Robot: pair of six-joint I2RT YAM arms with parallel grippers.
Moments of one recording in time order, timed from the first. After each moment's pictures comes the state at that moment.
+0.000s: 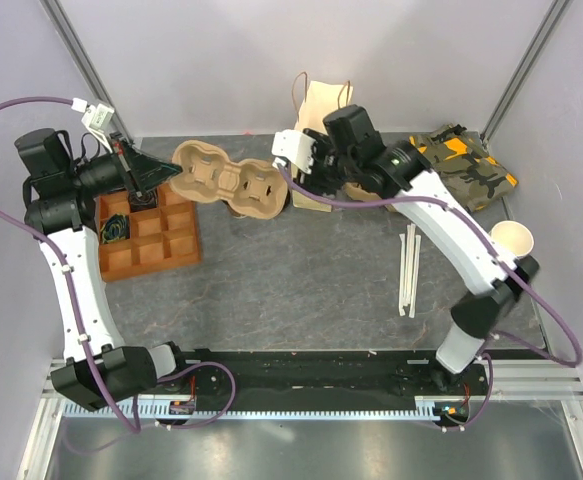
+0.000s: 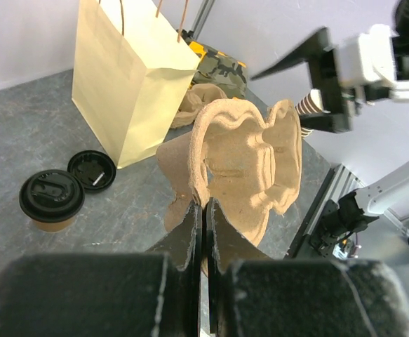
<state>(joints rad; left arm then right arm) 0.37 1.22 1.51 -0.61 1.30 -0.09 0.71 1.65 1.94 -0.93 -0.07 -0.78</state>
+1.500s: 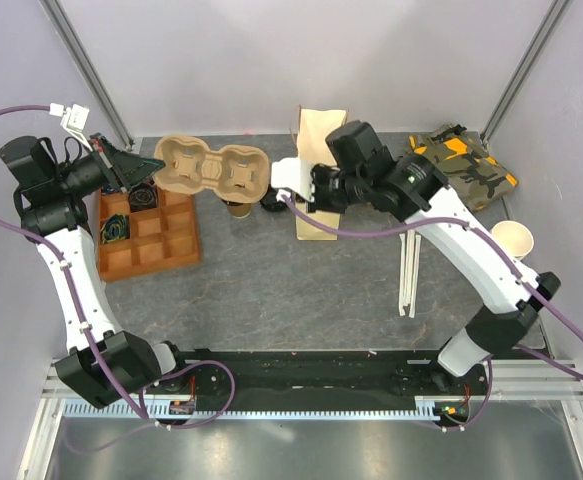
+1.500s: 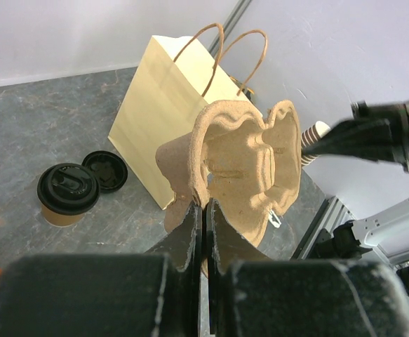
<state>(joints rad) 0.49 1.24 1.39 -0.34 1.34 -0.32 0.77 1.62 1.98 -1.04 -0.21 -0.82</state>
